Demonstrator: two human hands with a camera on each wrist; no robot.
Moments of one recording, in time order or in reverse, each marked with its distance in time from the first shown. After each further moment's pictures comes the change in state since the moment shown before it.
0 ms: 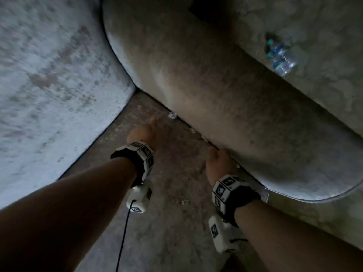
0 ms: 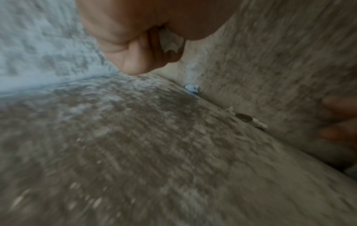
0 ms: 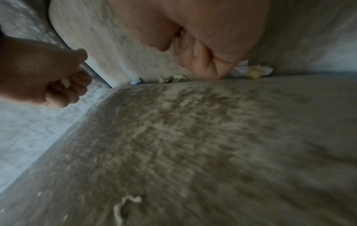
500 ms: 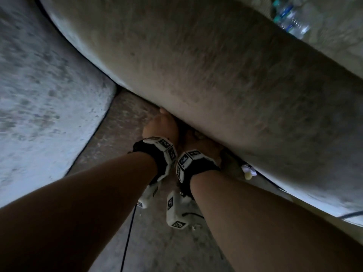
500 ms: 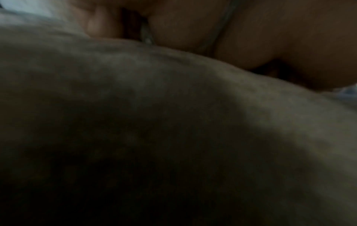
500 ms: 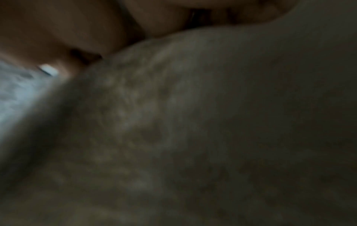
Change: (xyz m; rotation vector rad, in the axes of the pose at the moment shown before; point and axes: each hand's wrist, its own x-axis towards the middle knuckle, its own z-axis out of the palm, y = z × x) left_hand 0.078 0.054 0.043 0.221 -0.068 0.129; right_hand 0.084 -0.050 0.104 -0.543 -0.162 -0.057
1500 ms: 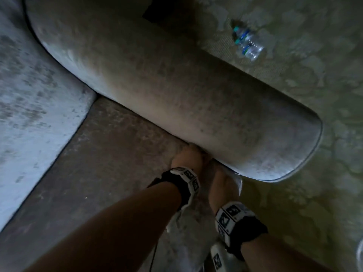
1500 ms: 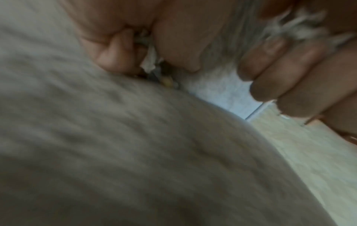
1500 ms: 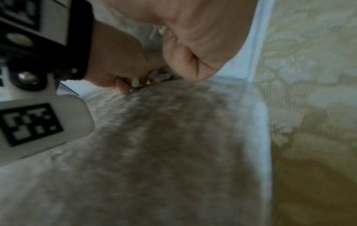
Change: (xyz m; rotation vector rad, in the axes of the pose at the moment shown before) left_hand -0.132 0.118 0.087 -0.231 -0.168 0.248; right_hand -0.132 0.198 -0.031 0.690 0.409 0.173
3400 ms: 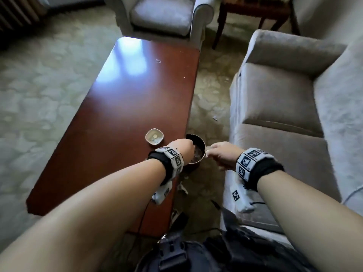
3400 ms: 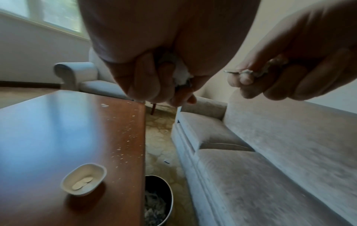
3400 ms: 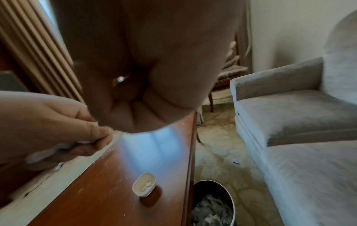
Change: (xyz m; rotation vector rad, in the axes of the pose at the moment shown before) left_hand -0.868 0.059 0.377 -1.452 0.998 -1.738; right_hand -0.719 0.283 -0.216 1.935 1.608 1.645
